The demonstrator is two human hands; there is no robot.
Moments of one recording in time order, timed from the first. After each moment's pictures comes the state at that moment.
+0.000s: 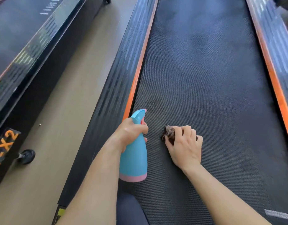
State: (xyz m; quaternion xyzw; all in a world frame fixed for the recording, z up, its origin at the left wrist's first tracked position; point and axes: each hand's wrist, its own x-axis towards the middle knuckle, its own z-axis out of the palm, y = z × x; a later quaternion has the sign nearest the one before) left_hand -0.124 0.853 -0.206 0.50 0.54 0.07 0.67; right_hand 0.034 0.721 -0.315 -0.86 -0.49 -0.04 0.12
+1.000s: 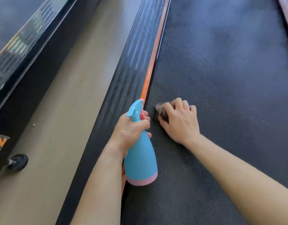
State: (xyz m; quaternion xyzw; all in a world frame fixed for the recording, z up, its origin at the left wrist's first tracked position) left_hand -0.132 0.908 -0.222 0.47 0.51 0.21 0.69; right_hand 0.052 0.866 -0.317 -0.78 -0.61 -0.06 0.10
